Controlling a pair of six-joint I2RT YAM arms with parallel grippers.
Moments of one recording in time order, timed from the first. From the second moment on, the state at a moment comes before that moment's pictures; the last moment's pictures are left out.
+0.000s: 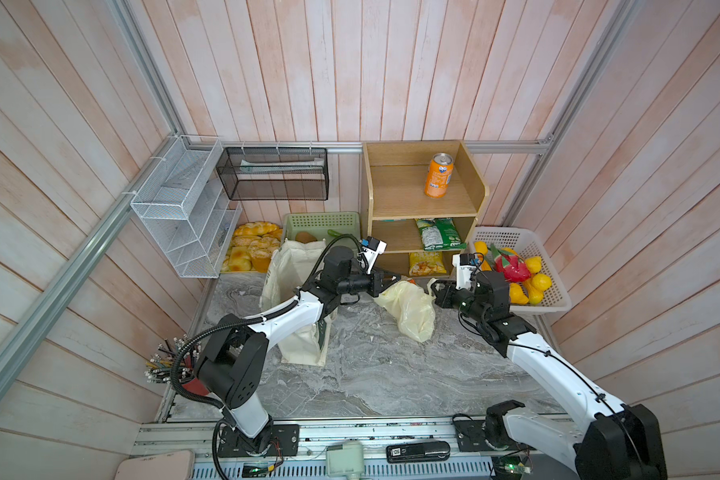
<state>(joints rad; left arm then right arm) -0.59 1.69 1.14 0.29 0.70 -0.44 0.31 1.10 0.70 0.01 -0.30 0.47</state>
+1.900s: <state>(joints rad) -0.73 1.71 1.33 -0.10 0.22 -0.12 0.24 1.01 0.51 -0.02 -0.23 0.48</state>
